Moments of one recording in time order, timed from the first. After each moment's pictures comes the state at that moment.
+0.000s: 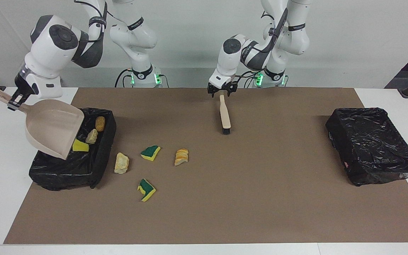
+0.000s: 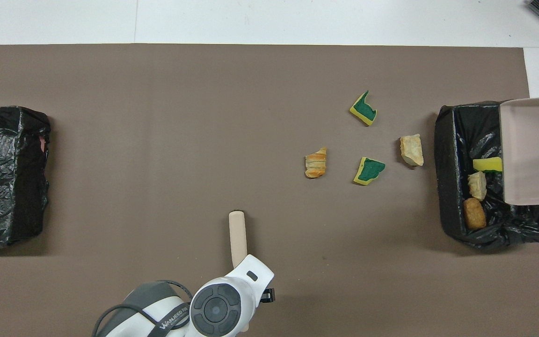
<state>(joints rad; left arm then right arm) -0.79 -0.13 -0.12 -2.46 -0.24 2.26 -0.80 -0.24 -0.02 0.08 -1.85 -0.84 1.97 -1.38</state>
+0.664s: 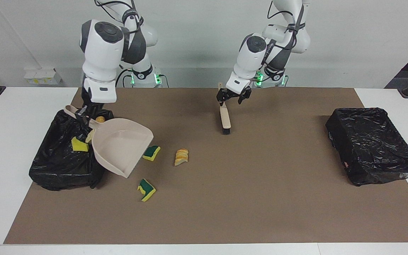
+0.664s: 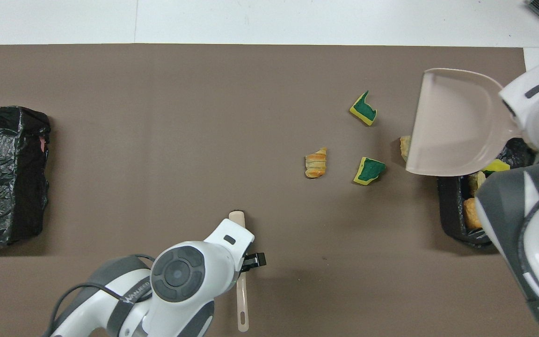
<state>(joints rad) -0.52 -0.15 -0.10 -2.29 -0.22 2.17 -0.66 0.11 0.03 0.11 -1.80 -0.51 1.87 -0.79</state>
